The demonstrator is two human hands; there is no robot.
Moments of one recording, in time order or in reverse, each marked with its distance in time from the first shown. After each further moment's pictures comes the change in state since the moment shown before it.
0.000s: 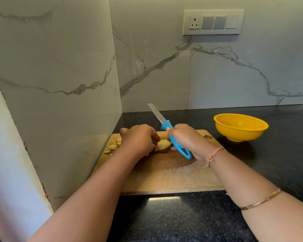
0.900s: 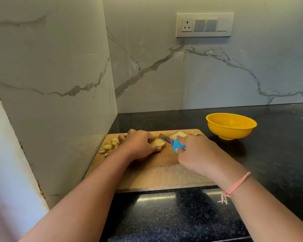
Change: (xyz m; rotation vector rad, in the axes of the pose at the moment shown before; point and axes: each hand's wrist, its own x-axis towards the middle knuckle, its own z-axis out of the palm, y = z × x) left_hand 0.000 -0.004 0.017 0.014 -0.030 0.060; right_hand -0.080 0.003 -0.022 -0.676 0.083 -0.155
